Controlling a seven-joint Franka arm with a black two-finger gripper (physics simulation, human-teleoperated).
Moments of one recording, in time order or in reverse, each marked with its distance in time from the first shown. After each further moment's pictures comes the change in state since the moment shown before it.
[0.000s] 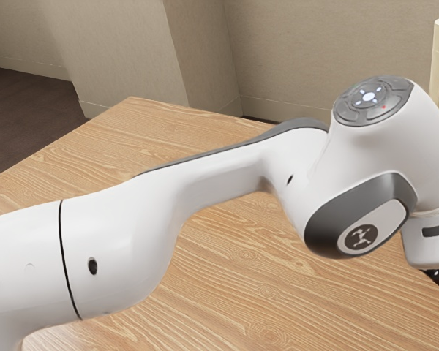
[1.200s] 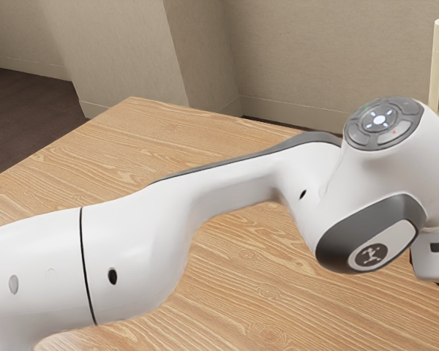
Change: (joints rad) arm -0.006 0.031 -0.002 -0.013 0.039 0.064 0.014
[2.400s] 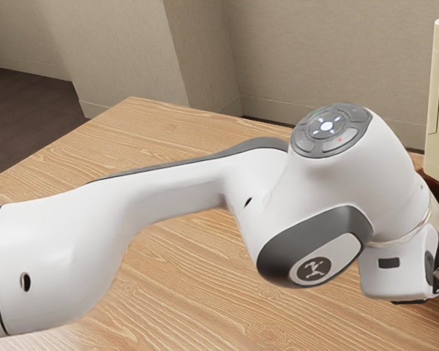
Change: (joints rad) arm 0.009 -0.238 0.019 -0.299 -0.052 0.001 -0.008
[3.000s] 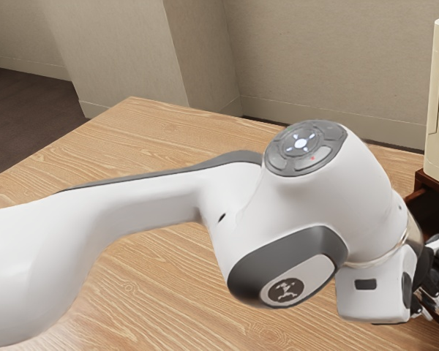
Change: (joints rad) arm -0.005 -0.107 -0.002 -0.142 -0.028 0.016 -0.014
